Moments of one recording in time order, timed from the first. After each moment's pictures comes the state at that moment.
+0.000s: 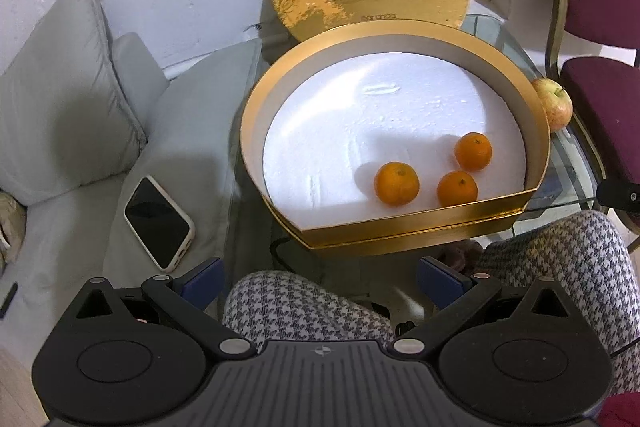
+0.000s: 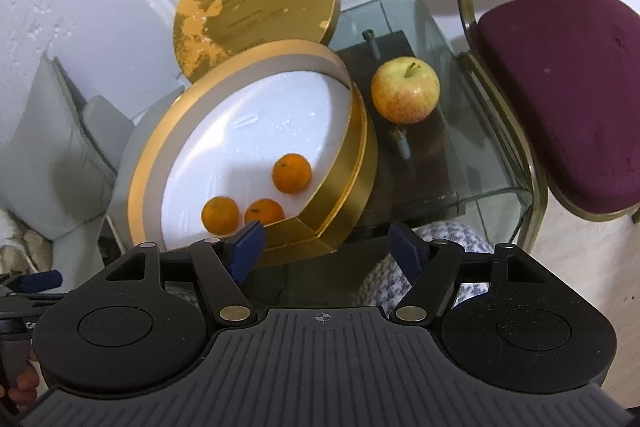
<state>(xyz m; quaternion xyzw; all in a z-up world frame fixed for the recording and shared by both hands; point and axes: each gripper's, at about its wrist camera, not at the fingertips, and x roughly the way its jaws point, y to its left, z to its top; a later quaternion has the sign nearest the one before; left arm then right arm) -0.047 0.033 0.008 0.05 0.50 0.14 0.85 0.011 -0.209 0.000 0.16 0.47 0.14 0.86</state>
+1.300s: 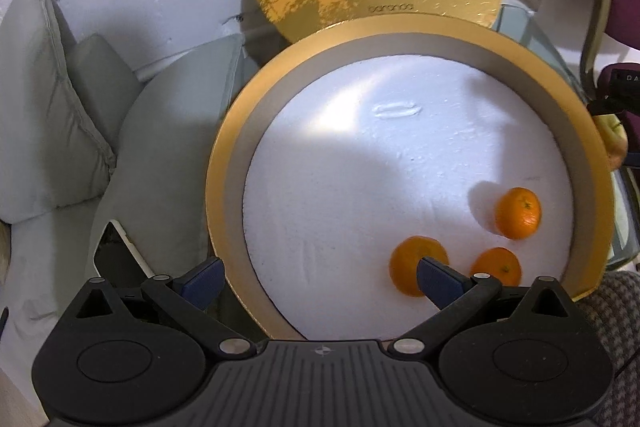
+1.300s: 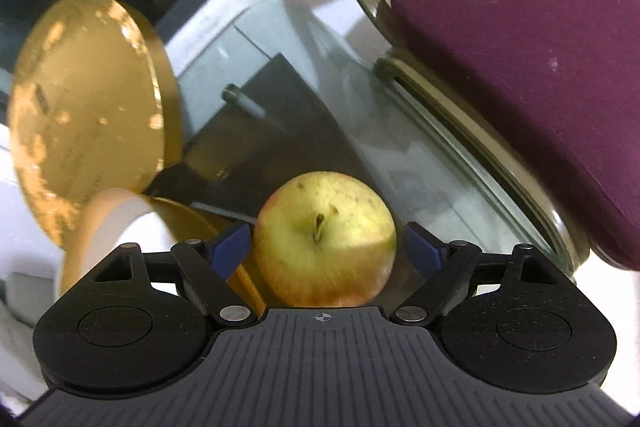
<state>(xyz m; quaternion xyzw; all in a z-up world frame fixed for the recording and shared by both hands) 0.066 0.070 -0.036 0.03 0.54 0.14 0.83 0.222 -0.231 -0.104 0.29 0.52 -0.04 0.80</state>
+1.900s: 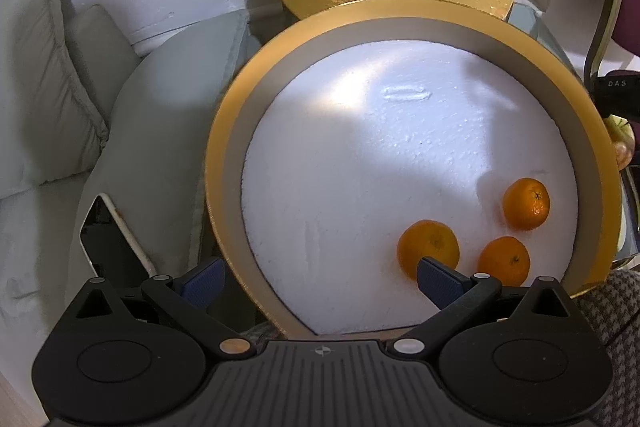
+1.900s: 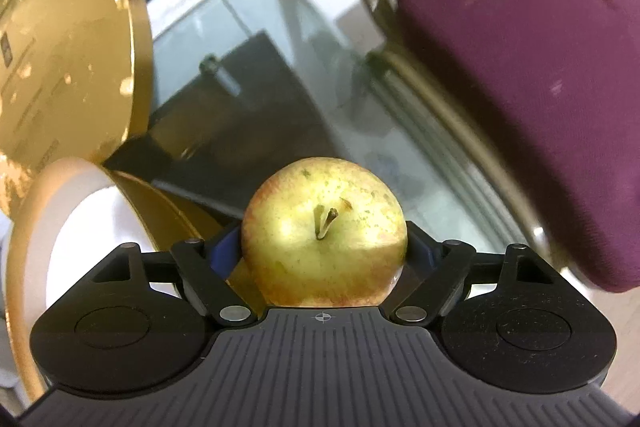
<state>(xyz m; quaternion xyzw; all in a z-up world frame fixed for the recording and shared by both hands) 0.052 0.087 -0.042 0.00 0.54 0.14 0.83 0.233 -0.204 -0.102 0.20 0.55 -0.08 0.81</state>
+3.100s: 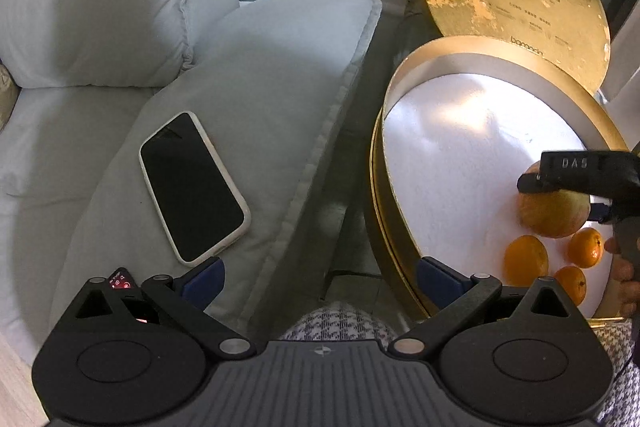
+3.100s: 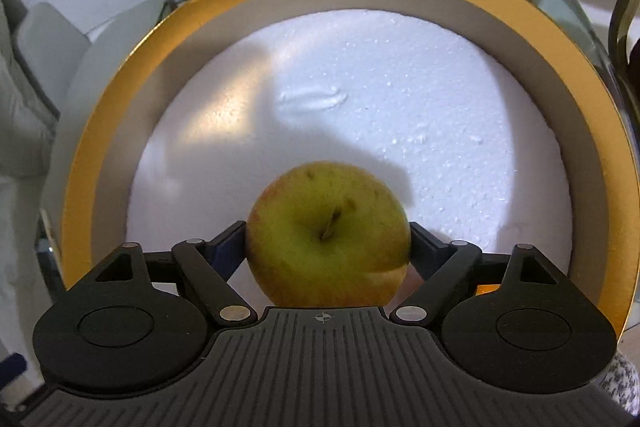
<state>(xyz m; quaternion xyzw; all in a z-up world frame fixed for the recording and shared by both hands) -0.011 0.188 -0.040 -0.13 0.51 0.22 0.82 0.188 0.007 -0.083 0.04 0.59 0.14 0.79</state>
